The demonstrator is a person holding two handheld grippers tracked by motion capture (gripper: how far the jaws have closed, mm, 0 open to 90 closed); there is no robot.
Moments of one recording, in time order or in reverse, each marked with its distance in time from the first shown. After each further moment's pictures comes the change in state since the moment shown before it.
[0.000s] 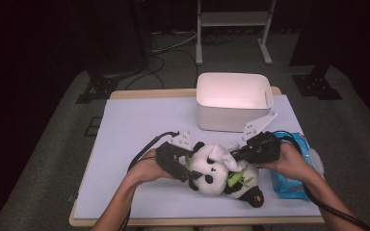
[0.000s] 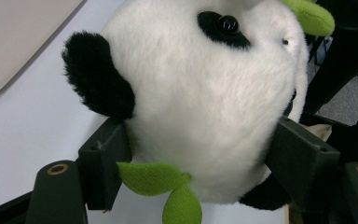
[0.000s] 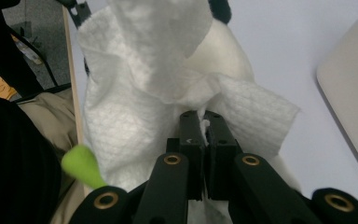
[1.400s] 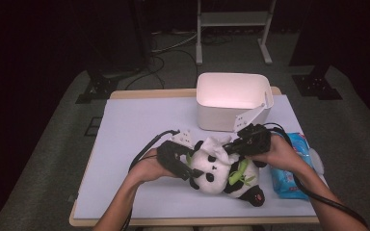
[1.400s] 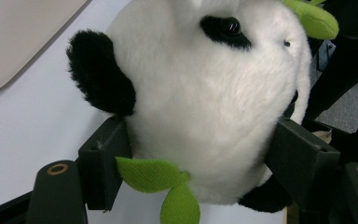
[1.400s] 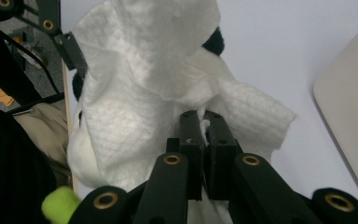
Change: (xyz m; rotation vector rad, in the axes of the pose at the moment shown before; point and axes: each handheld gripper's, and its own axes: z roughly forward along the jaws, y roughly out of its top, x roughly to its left) left arm 0.002 0.003 0.001 0.008 0.013 -0.050; right arm -0.013 0.018 0.010 0.000 0.013 0.010
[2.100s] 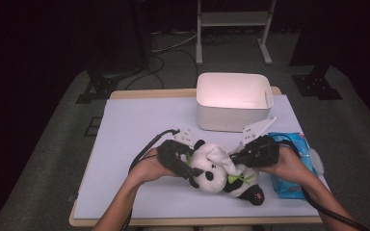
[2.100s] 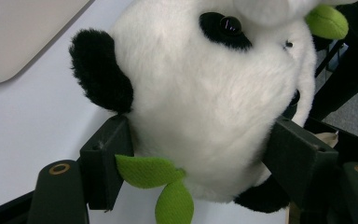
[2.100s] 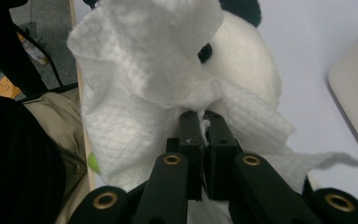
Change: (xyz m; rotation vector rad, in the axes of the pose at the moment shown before) left arm -0.001 0.004 0.000 0.031 0.034 -0.019; right arm 0.021 -0.019 -0.005 -0.008 -0.002 -0.024
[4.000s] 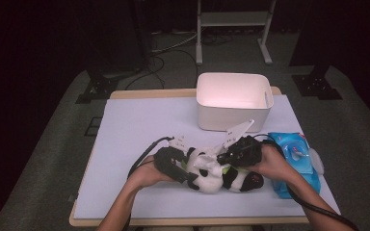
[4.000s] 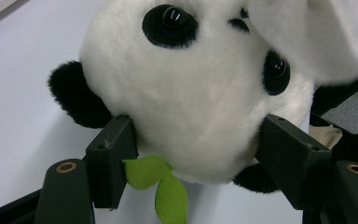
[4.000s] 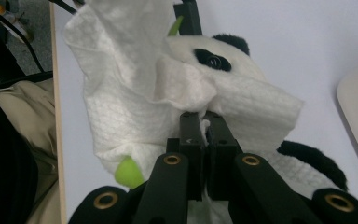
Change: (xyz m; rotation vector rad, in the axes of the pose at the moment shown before) left arm 0.015 -0.037 0.021 0.009 -0.033 -0.086; right arm 0.000 0.015 0.037 0.056 -0.029 -0.072
